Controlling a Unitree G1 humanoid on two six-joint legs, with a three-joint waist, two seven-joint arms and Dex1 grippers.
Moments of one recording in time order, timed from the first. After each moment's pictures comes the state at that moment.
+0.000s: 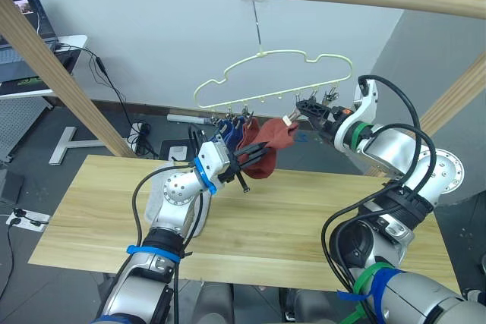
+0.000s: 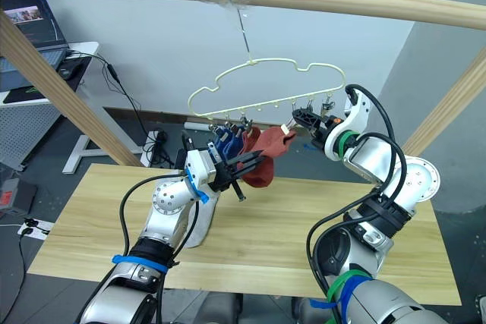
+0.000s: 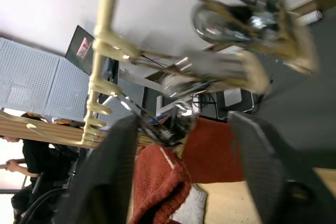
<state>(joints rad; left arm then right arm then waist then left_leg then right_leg) -0.49 0.27 -0.15 0.46 -0.15 -0.72 -0.86 -0.90 0.11 -0.87 -0.19 0.92 1.61 -0.29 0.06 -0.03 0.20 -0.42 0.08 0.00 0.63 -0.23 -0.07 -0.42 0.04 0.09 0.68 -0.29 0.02</state>
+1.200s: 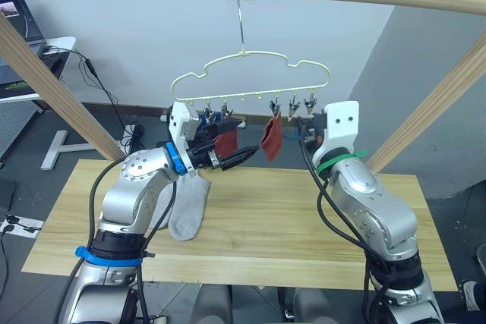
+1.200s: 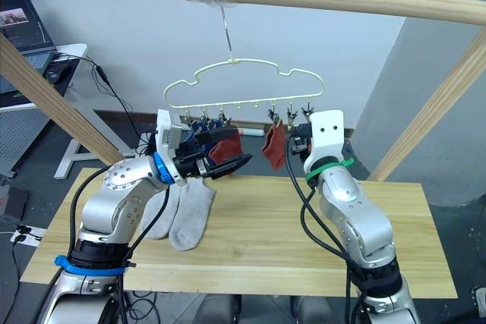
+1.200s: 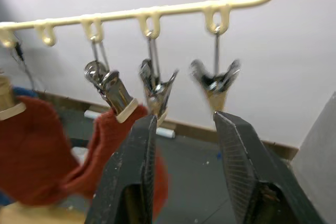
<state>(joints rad) -0.44 0.48 -0.01 -0.11 -0.47 0.30 -0.92 -0.42 -0.17 0.16 -0.47 0.27 0.75 -0.18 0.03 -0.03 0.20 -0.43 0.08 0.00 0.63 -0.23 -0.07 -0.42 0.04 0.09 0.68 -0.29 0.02</state>
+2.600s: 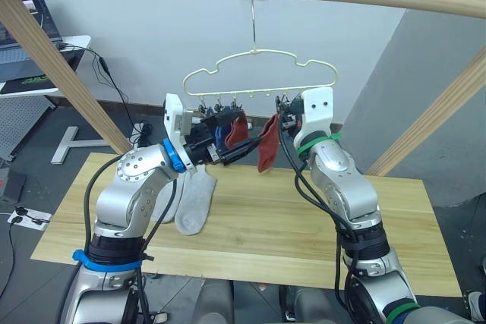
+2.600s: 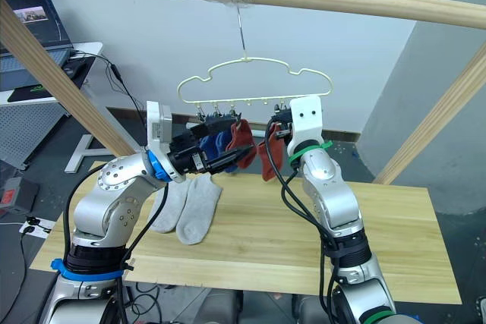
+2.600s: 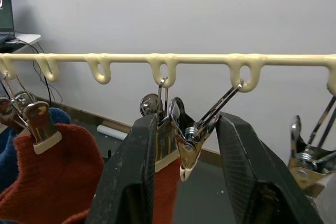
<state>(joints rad) -0.43 0.47 0.03 -0.22 -0.53 0.36 -0.86 -0.56 -0.02 0.14 -0.17 0.08 0.57 -0.04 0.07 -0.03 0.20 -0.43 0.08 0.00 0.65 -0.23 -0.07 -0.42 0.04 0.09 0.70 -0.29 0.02</state>
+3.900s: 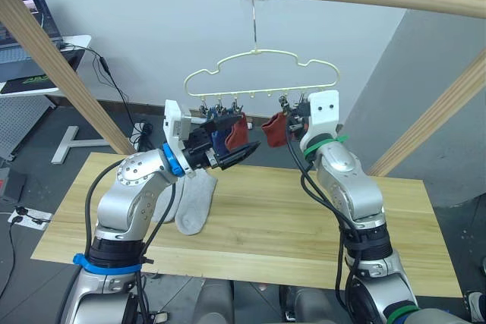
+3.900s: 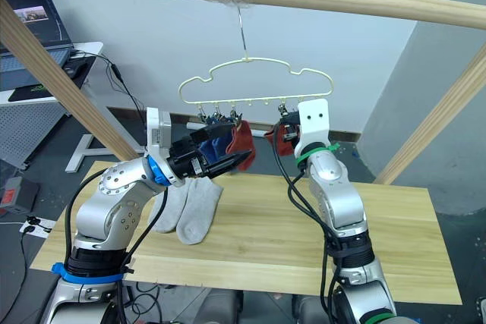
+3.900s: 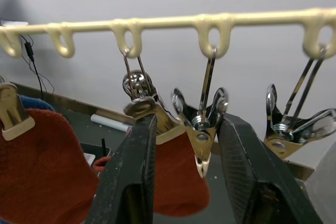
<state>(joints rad) -0.40 0.46 0.03 -0.19 -0.53 0.32 -0.88 -0.56 -0.02 0.08 -0.16 0.05 0.61 0.00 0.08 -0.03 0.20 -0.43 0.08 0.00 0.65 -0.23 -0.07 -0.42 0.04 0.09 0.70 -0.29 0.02</state>
